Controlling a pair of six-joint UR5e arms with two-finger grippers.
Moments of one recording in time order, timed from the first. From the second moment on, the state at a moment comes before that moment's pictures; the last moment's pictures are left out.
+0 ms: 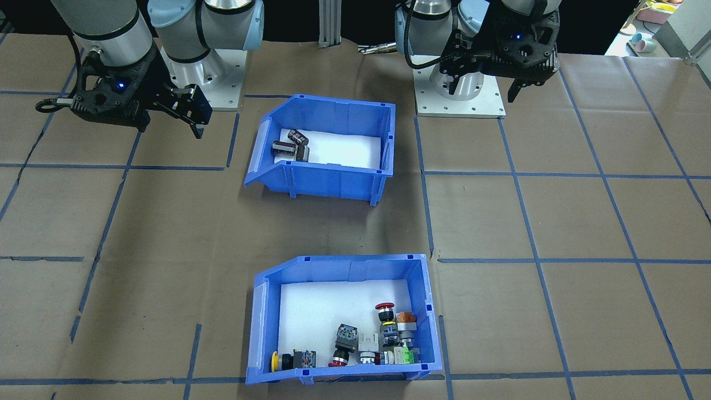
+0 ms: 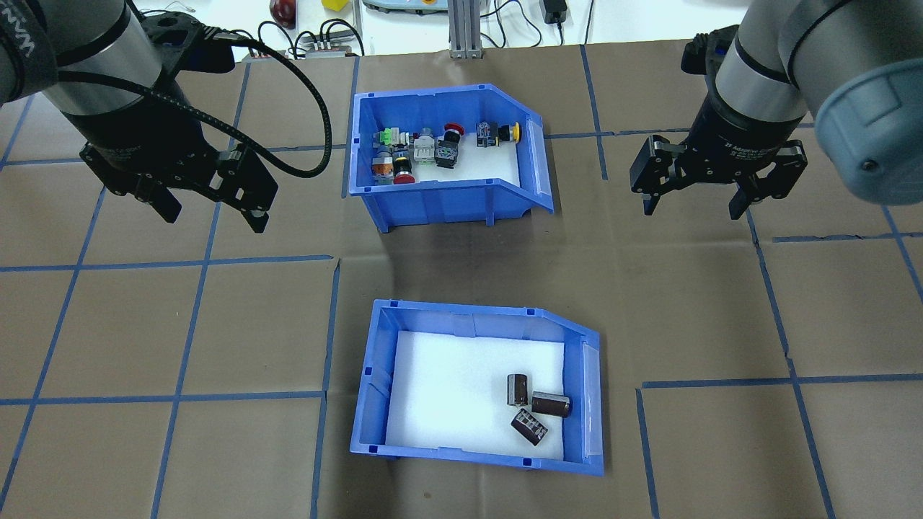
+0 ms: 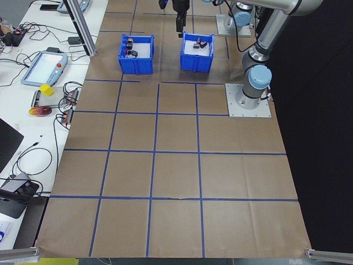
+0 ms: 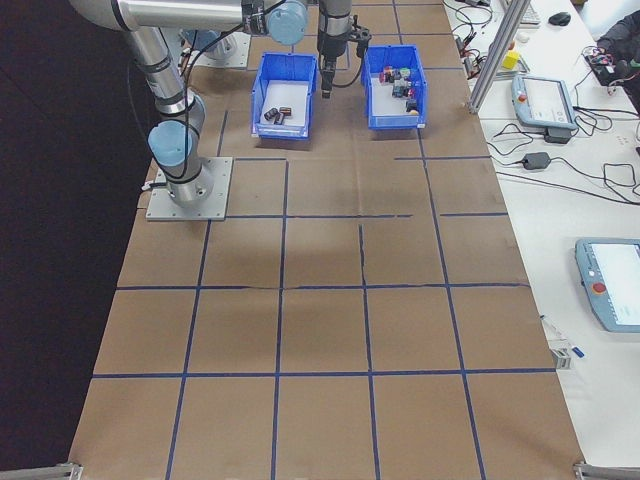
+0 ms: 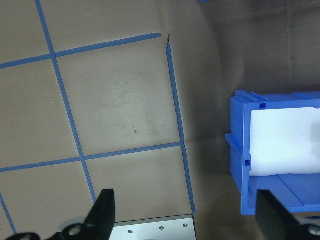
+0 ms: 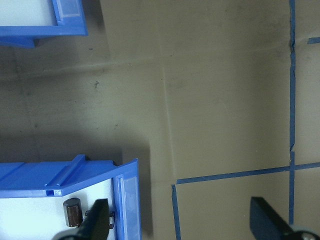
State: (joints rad) left arm -1.59 -1.47 -1.54 -1.79 1.60 0.14; right arm 1.56 -1.64 1.69 -1.57 -1.57 0.10
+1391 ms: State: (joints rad) left arm -1.57 -1.52 -1.54 -1.72 1.64 -0.02; right arm 1.56 -1.63 1.69 -1.57 -1.59 0.08
